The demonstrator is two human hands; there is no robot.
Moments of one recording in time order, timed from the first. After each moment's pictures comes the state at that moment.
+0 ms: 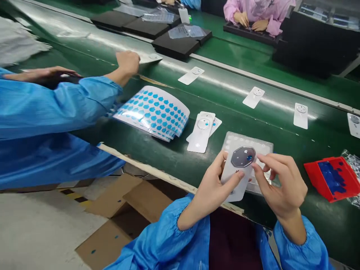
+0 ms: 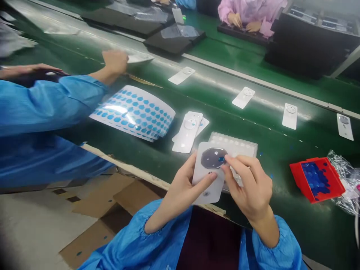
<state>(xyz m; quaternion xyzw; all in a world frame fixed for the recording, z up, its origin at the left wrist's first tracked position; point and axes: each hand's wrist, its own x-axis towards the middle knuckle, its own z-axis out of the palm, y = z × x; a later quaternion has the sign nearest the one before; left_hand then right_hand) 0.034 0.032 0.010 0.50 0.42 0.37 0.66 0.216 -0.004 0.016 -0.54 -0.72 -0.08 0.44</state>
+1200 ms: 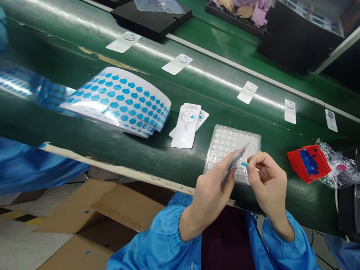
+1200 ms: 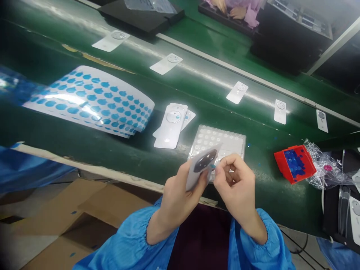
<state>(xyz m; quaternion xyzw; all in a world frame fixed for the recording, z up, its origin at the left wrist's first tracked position) 0.042 0.003 -0.017 0.69 0.42 0.43 0.40 0.186 -0.026 0.024 -0.62 -0.53 0.27 0.51</state>
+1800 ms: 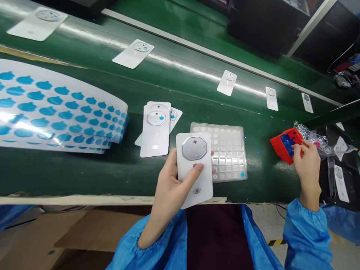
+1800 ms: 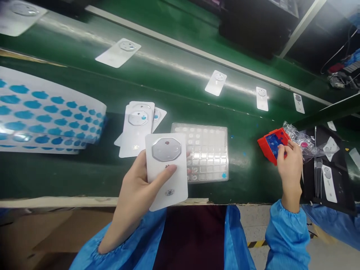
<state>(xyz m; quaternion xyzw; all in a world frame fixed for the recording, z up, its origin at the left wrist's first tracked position) 0.023 0.036 0.001 0.47 0.55 0.34 0.61 0.410 -0.096 -0.025 -0.87 -0.43 -0.13 0.17</state>
